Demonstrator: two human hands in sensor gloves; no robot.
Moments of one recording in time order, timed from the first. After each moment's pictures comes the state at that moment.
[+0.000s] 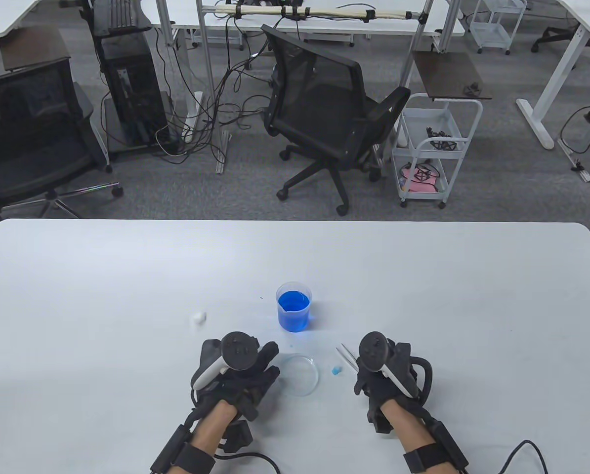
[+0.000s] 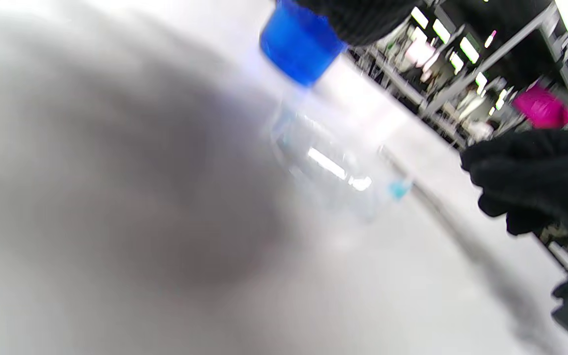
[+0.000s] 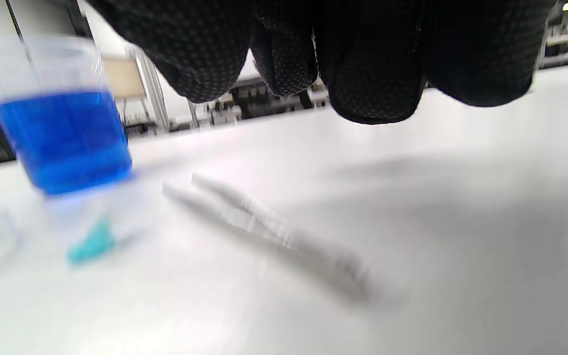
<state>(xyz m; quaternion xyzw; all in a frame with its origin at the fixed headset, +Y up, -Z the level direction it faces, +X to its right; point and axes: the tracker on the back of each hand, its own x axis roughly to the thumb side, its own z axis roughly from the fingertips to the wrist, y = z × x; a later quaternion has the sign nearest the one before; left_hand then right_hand) -0.172 -0.751 -0.394 -0.19 -0.14 0.26 0.94 0.154 -0.762 -0.396 -0.05 -0.05 0.99 0.13</state>
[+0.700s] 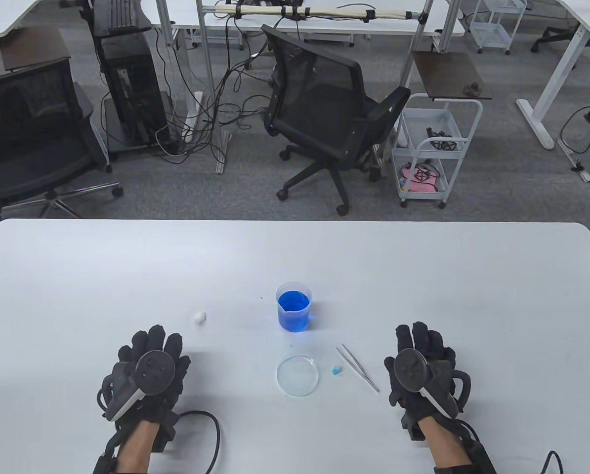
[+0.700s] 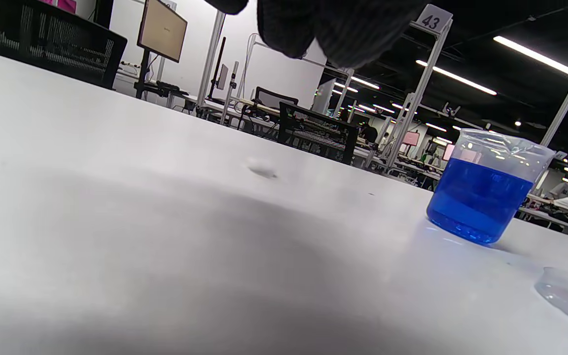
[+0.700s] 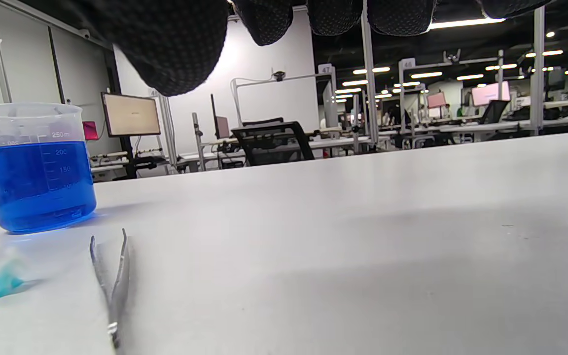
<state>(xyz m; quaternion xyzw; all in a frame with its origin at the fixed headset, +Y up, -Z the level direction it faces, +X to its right) -0.298 -0.732 -0.363 0.02 -0.04 0.13 0.99 0.195 -0.760 -0.371 -0.03 -0.11 0.99 0.09</state>
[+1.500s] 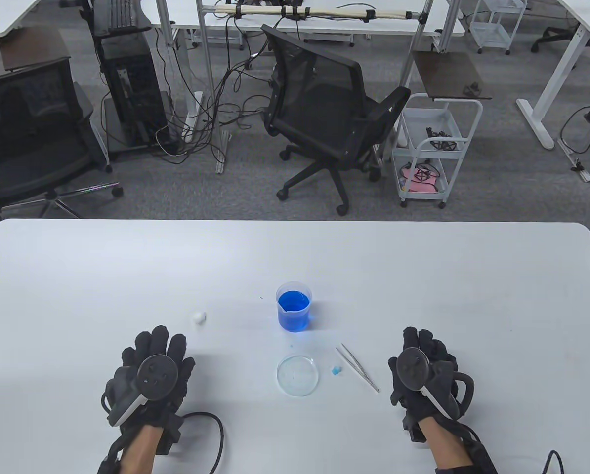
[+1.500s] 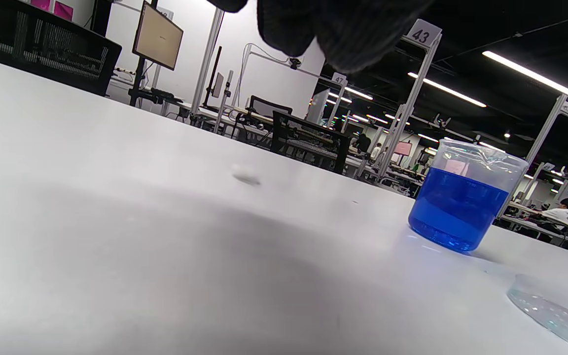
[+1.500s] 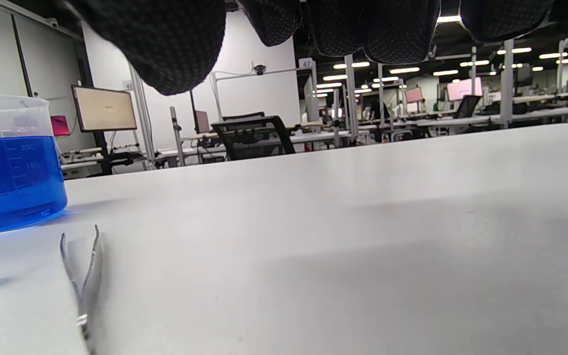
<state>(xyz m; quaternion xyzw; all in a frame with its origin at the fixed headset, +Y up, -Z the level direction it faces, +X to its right) -0.290 -0.732 -0.356 0.04 -0.05 0.14 0.99 0.203 -0.763 -0.369 -0.07 -0.09 0.99 0.10</state>
